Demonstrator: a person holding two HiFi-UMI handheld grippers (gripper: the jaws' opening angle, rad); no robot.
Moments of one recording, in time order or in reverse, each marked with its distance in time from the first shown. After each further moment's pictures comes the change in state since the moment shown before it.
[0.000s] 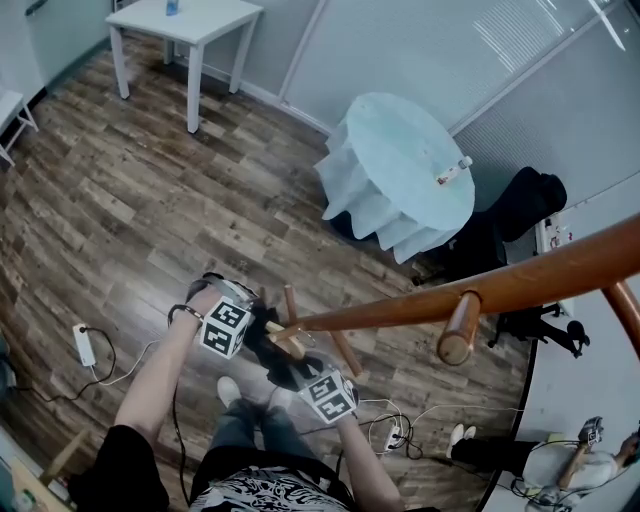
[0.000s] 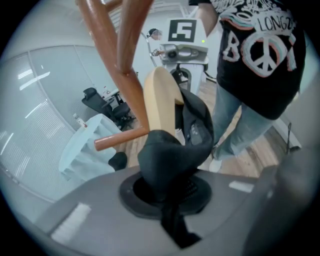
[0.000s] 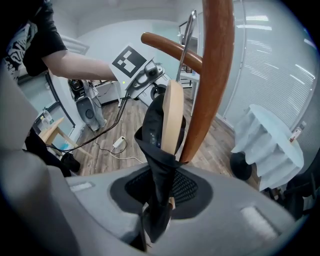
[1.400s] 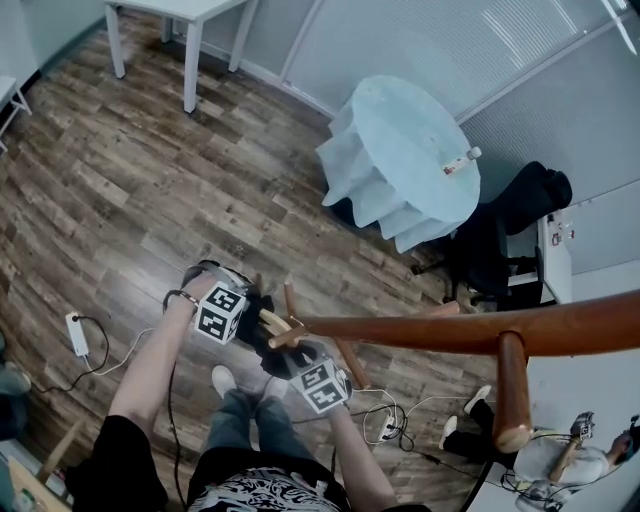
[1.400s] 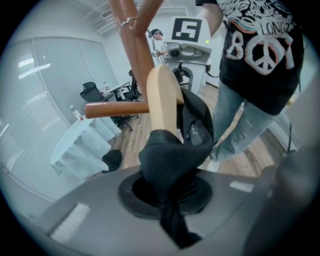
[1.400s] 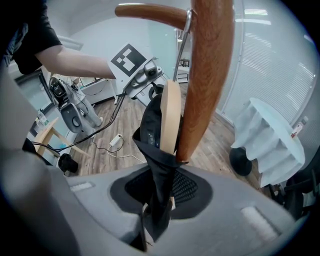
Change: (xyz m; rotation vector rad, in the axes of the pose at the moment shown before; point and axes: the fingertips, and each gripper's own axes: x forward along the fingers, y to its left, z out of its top) left arm 0.033 0.011 -0.034 -0.046 -0.022 -0.056; right arm 0.041 -0.021 -0.006 0.057 0.046 0.000
